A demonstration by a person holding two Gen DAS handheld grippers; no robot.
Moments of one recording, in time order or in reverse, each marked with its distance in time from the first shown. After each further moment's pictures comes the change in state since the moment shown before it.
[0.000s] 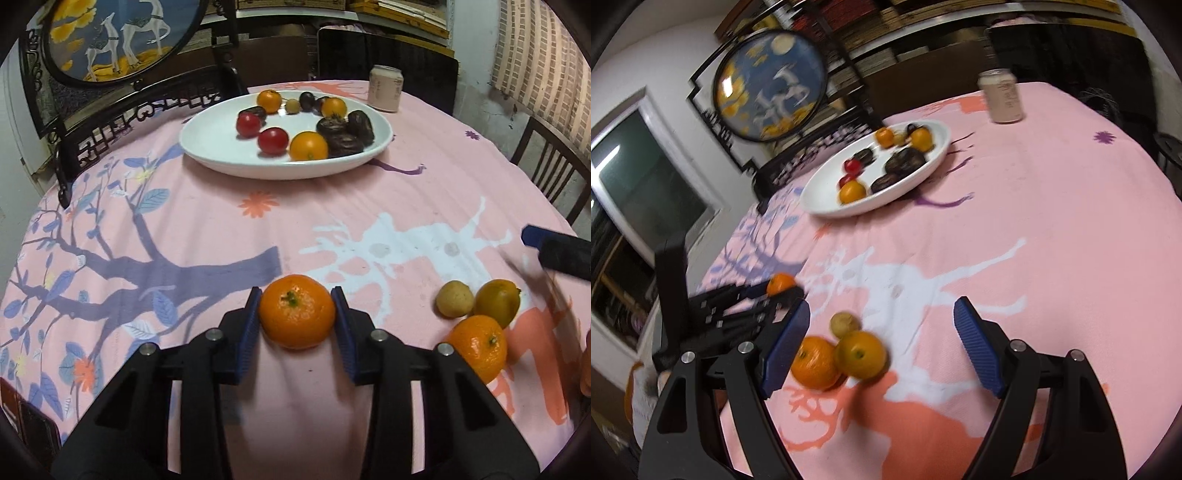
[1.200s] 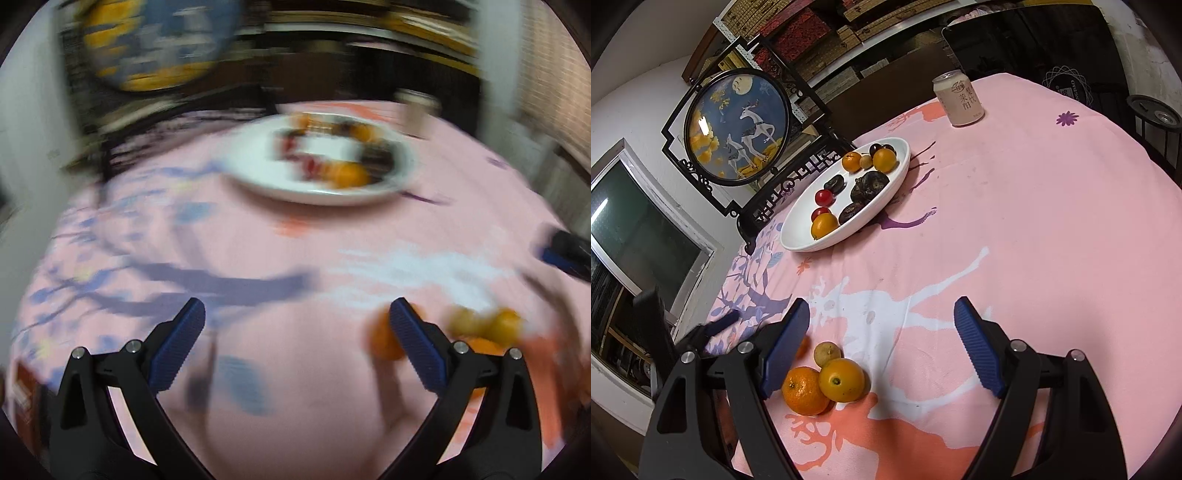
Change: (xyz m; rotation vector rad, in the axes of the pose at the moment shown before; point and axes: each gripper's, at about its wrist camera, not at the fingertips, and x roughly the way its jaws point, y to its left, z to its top) left arm -0.024 0.021 0.011 -0.104 -0.060 0.174; right arm -0.010 -0.032 0.010 0.186 -0.075 -0.017
